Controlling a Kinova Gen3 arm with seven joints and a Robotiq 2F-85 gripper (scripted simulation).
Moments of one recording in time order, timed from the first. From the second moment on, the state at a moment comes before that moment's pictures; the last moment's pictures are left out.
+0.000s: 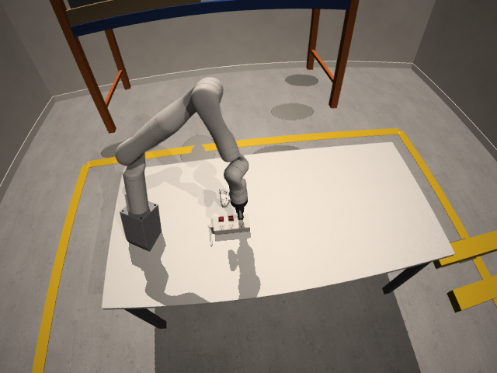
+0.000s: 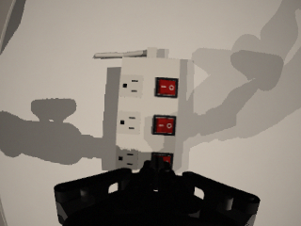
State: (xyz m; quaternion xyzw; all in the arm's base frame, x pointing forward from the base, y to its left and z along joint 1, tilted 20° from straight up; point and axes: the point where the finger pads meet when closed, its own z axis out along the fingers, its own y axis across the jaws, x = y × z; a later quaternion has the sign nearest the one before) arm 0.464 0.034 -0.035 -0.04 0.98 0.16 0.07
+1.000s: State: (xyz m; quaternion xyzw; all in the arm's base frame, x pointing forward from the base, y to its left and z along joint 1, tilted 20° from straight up) arm 0.464 0.034 -0.038 -0.04 0.98 0.16 0.07
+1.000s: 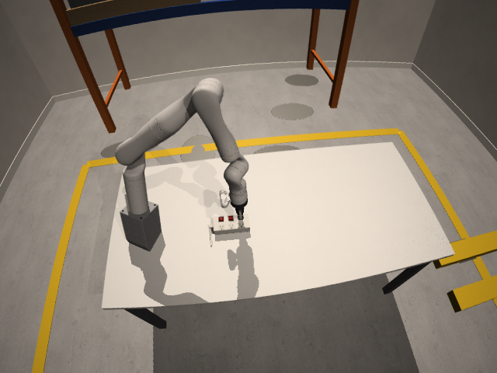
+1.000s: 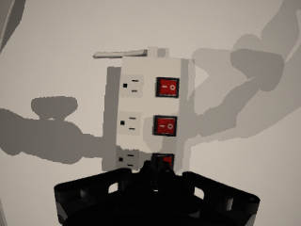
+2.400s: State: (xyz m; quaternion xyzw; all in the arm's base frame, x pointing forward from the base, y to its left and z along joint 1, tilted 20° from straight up) arm 0.464 0.035 -0.042 -0.04 0.98 0.16 0.07
